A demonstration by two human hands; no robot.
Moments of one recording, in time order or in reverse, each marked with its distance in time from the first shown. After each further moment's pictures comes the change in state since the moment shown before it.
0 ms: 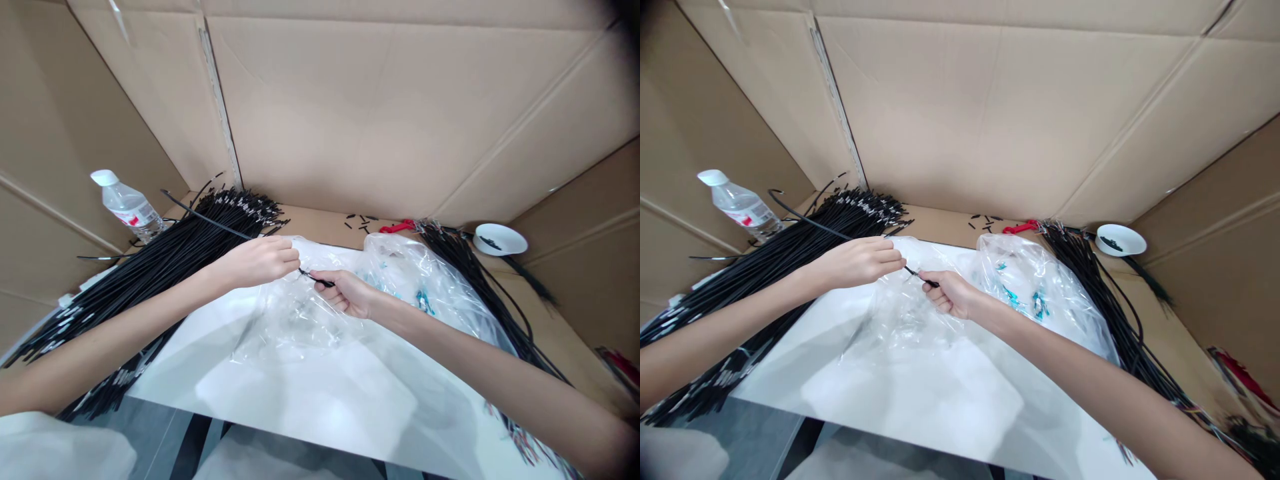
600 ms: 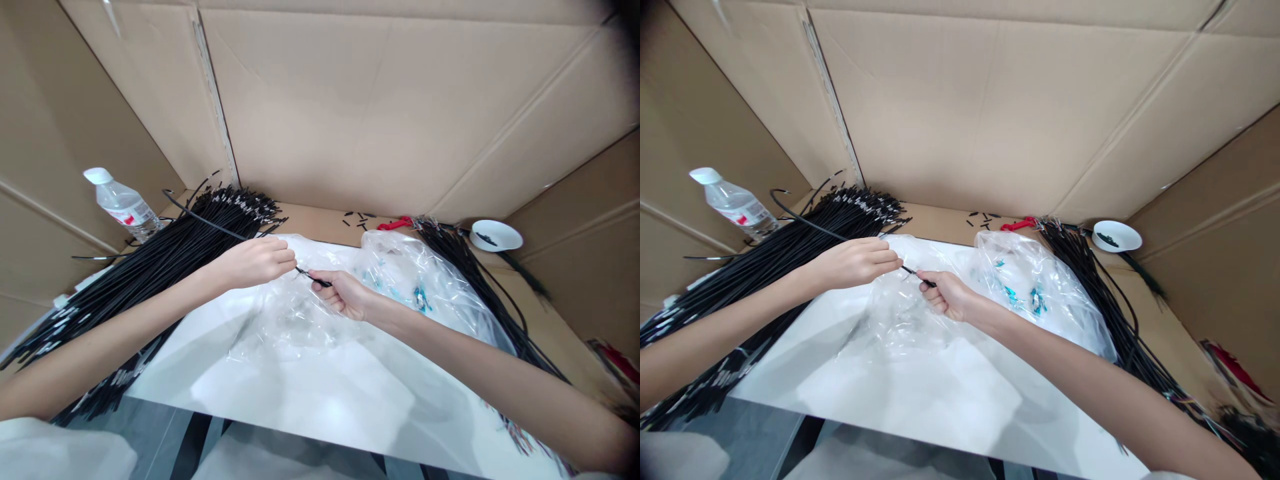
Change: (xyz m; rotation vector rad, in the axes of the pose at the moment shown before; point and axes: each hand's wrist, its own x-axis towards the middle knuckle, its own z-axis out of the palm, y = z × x) left_hand -0.005 0.002 0.002 -0.003 0.066 0.020; right_hand -0.004 0.006 0.008 0.059 0.023 -0.019
